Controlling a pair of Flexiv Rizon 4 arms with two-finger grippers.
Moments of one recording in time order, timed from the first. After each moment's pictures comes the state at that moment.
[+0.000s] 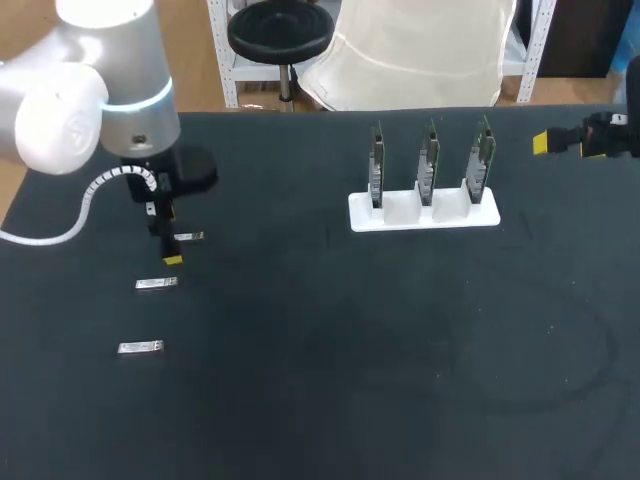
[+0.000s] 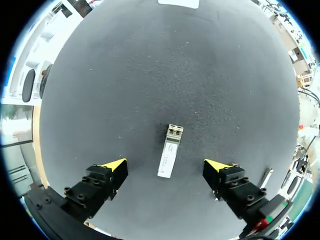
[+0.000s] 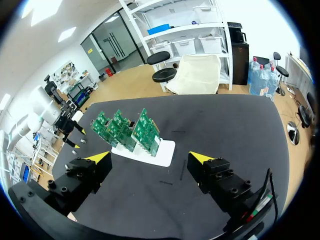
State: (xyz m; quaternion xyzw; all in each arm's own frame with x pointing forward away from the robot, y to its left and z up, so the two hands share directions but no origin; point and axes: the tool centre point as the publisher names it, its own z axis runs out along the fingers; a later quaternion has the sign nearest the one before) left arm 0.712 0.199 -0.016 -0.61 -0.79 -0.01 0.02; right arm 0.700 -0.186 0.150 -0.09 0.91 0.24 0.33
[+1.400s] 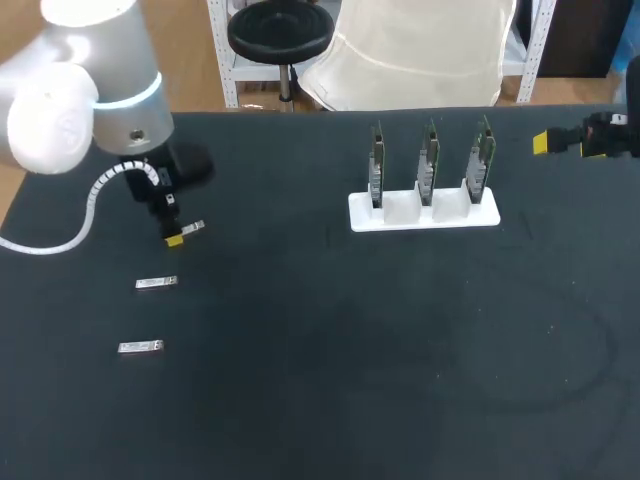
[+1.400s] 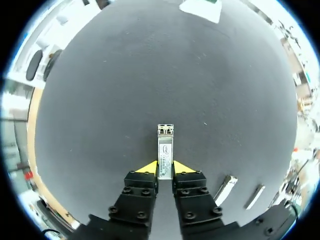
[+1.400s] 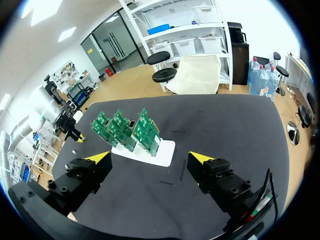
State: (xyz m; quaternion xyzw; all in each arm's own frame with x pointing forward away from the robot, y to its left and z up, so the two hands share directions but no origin) left arm 0.723 0.194 -0.014 -0.53 -0.84 0.03 -0.01; right arm 0.700 -0.186 0.150 -0.09 0.91 0.24 0.33
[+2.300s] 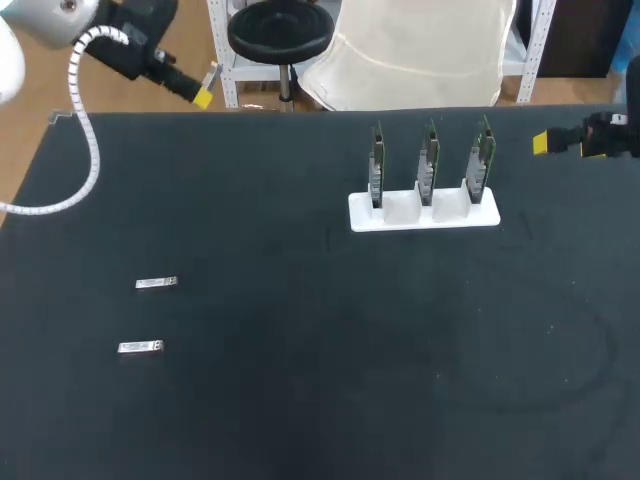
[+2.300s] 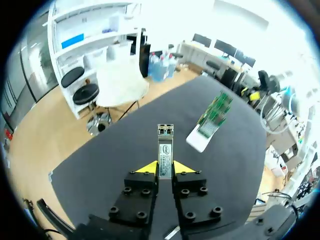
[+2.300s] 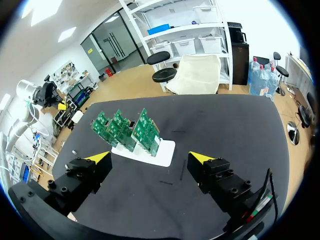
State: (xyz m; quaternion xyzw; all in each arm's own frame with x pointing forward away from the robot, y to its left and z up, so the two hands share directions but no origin) left arm 0.782 0.108 0.190 -0.36 -0.87 0.21 -0.27; right arm 0.700 -0.186 0.150 -0.09 0.91 0.24 0.33
